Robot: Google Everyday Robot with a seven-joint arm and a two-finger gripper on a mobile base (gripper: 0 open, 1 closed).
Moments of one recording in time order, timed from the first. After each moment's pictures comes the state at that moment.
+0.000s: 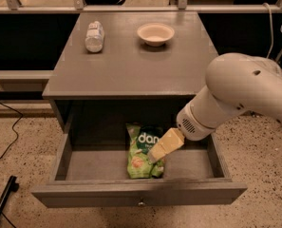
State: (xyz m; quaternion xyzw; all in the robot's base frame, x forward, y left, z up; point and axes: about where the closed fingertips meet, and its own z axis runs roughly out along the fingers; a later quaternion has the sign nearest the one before) arm 0.458 -0.094 0.766 -0.34 0.92 0.14 0.14
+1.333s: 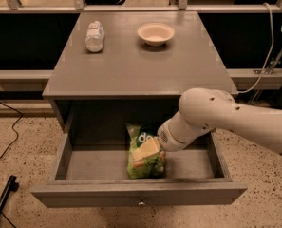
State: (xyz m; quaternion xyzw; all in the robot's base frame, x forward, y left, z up) arm 0.490 -0.053 0.658 -0.21 0.95 0.19 0.10
